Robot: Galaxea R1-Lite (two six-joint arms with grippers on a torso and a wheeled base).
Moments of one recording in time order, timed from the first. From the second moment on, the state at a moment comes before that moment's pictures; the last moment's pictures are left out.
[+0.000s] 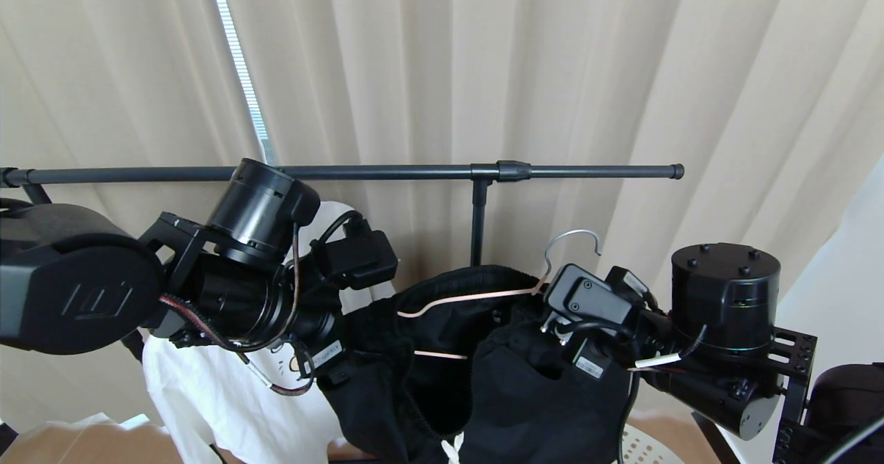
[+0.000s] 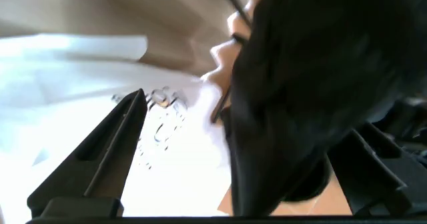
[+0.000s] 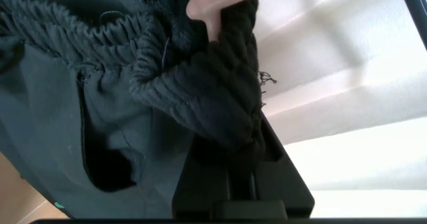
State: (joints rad) left arm -0.55 1.68 -1.07 0.23 -0.03 0.66; right arm 0.67 1.73 -0.58 -0.79 -0.23 -0.65
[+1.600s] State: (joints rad) left arm -0.65 1.75 -1.08 0.05 -0.05 0.42; right arm 0.71 1.74 -0.59 -0.79 -0.24 -0.61
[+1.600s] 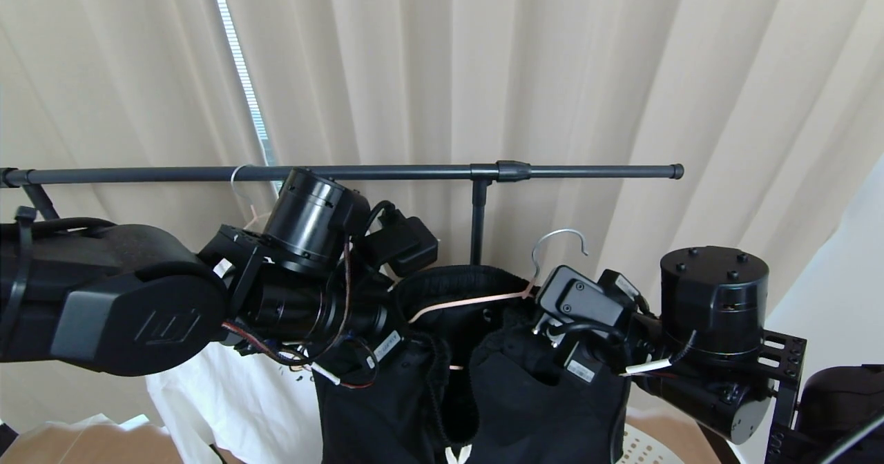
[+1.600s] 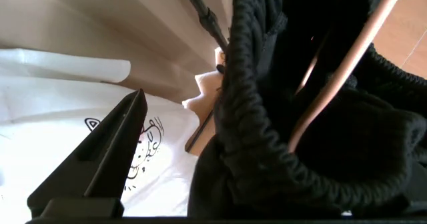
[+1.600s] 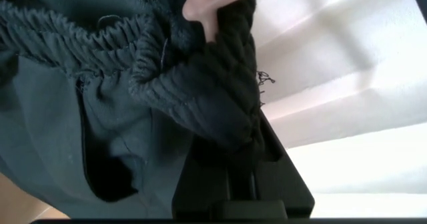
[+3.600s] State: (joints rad) left arm -0.64 1.57 -0.87 -0.06 -0.06 0.38; right arm 0.56 1.60 -0.56 -0.72 0.16 -0.53
